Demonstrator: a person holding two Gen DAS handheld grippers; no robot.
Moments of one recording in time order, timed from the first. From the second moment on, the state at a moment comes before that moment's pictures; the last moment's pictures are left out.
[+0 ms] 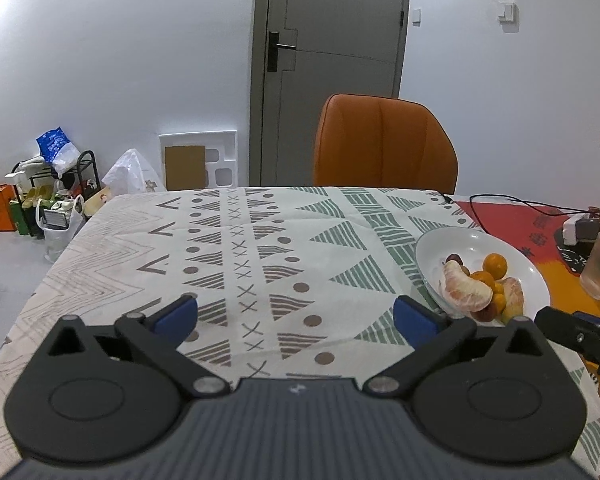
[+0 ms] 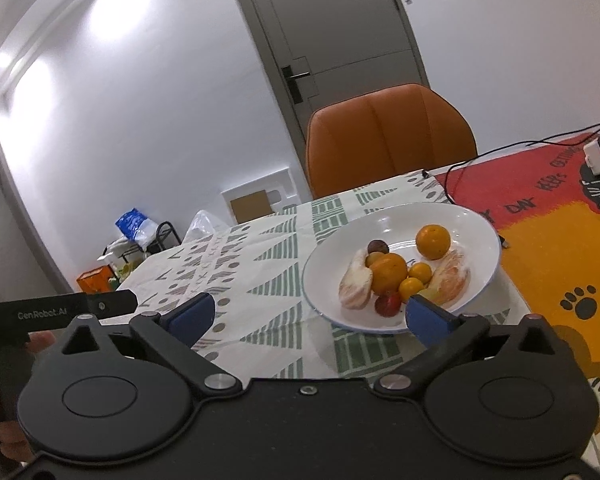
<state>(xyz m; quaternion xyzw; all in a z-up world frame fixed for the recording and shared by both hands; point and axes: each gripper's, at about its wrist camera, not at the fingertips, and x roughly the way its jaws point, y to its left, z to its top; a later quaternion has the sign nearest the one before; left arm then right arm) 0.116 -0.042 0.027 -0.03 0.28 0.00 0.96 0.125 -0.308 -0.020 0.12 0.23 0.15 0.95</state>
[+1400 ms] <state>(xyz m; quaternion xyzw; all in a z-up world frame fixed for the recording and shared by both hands) 0.055 -0.002 0.024 -0.04 0.29 0.03 0.96 0.081 -0.269 -0.007 0.07 0.25 0.21 0.94</state>
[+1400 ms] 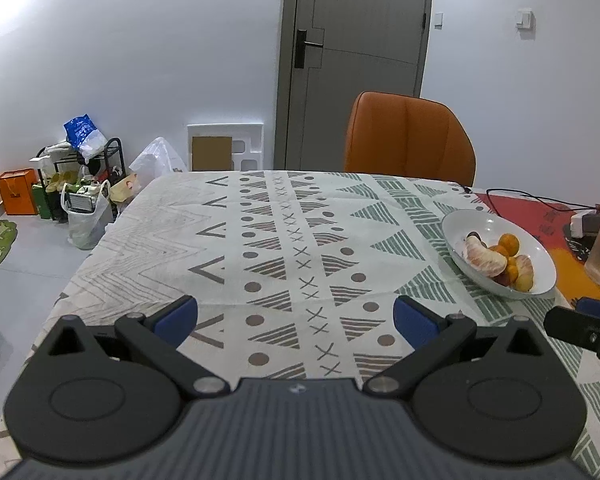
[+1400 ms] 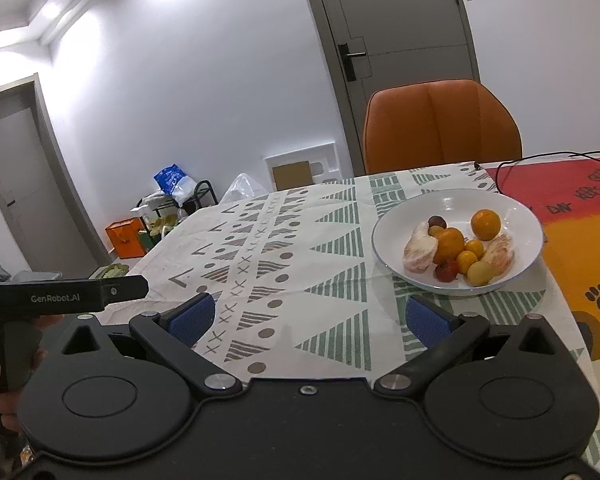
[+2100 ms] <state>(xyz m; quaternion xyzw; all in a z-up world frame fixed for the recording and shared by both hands) 0.052 0.003 0.022 -0.04 0.29 0.03 0.96 0.082 -0.269 -0.012 0.07 0.25 0.21 0.94</state>
